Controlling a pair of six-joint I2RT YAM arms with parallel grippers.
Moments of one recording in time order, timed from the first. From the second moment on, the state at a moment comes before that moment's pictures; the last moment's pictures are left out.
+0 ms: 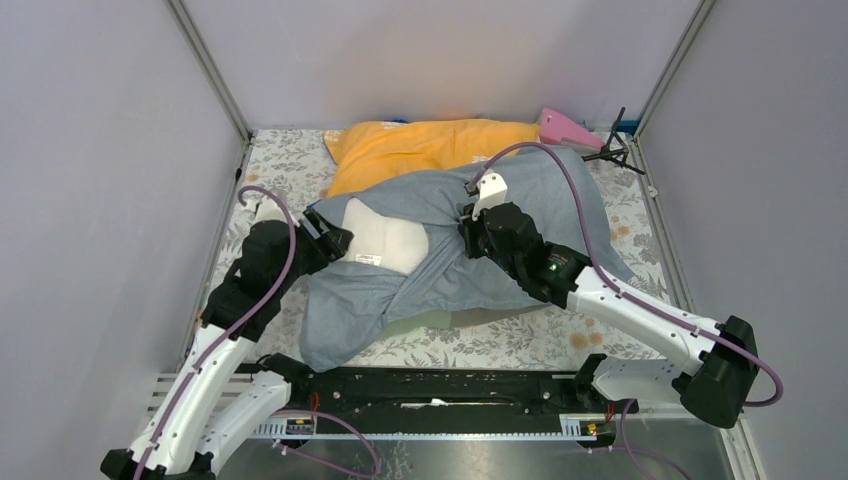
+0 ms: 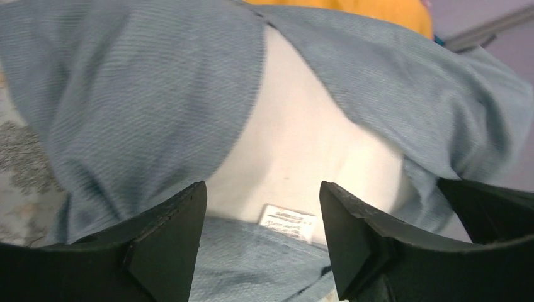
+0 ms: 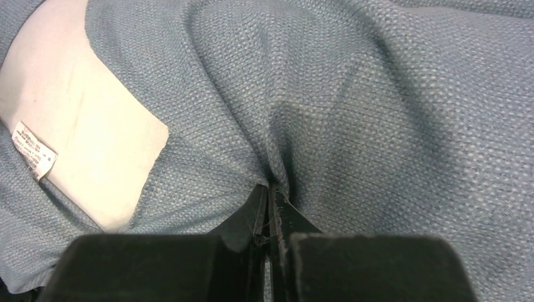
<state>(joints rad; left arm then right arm) -0.37 0.70 0.84 -0.62 -0.13 -0.77 0.88 1.19 0.98 -0.21 0.33 0.24</state>
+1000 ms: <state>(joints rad) -0.37 0.60 0.68 -0.56 -0.26 -0.83 0.88 1.25 1.31 -0.34 0.06 0.26</state>
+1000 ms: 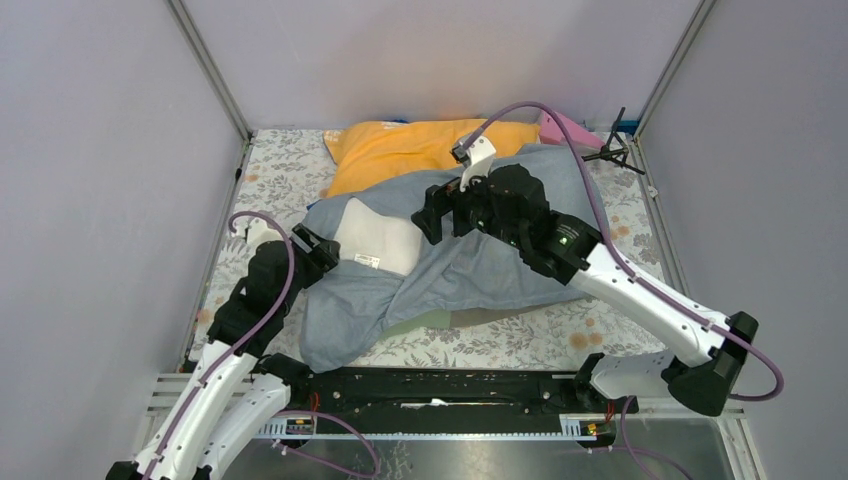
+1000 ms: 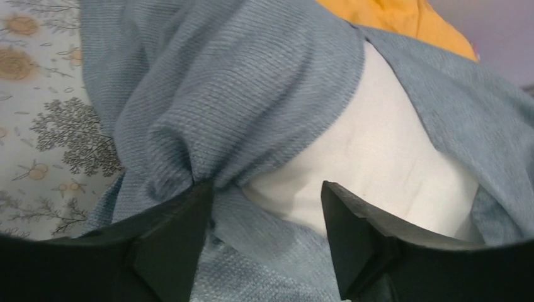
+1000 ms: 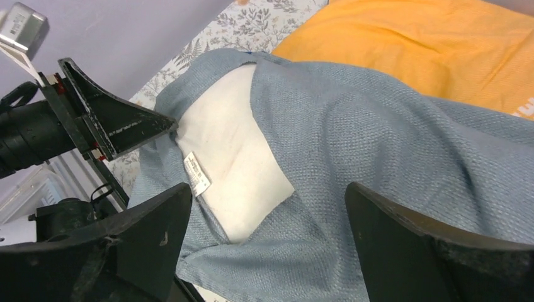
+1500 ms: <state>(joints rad) -0.37 0.54 0.68 -0.64 -0.42 -0.87 1.02 1.55 1.61 -0.44 0.03 0.24</state>
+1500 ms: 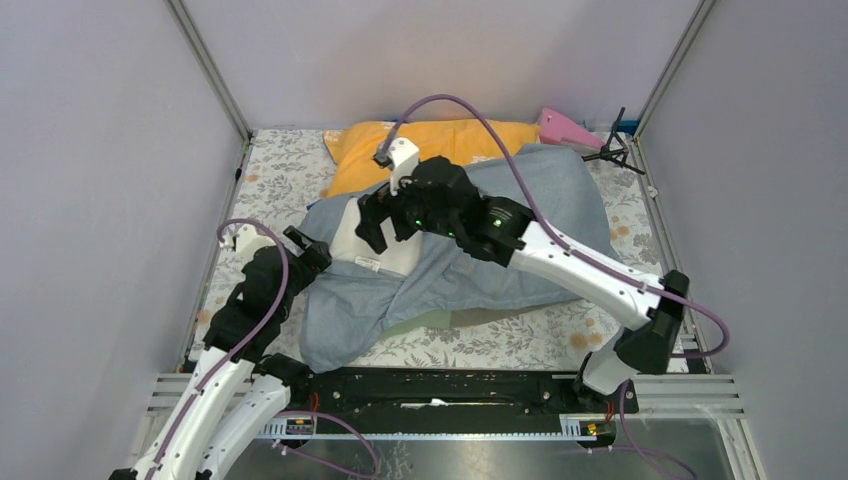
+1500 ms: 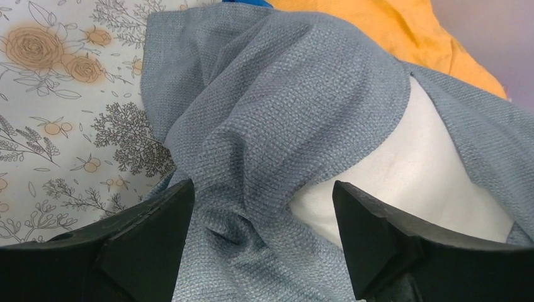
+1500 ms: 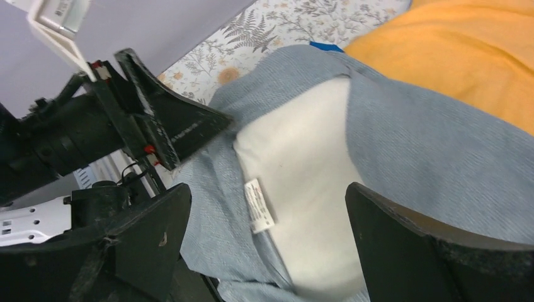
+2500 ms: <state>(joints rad) -0.37 0.61 0.62 -0.60 -0.37 -0.90 1.06 1.93 1.75 -0.59 0.27 0.22</state>
